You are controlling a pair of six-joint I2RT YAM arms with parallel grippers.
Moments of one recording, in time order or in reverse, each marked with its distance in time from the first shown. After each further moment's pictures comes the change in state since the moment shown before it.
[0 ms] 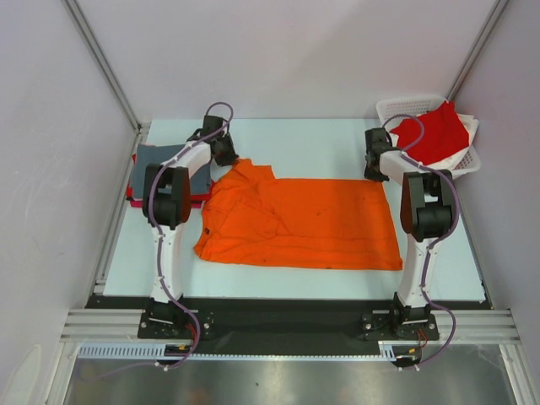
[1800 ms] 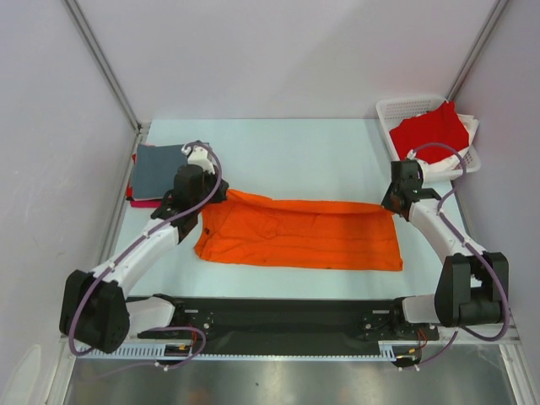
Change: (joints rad) left arm -0.180 -1.115 -1.071 0.393 -0.177 0.108; right arm -0.017 -0.735 -0.584 -0.040 -0.086 0.102
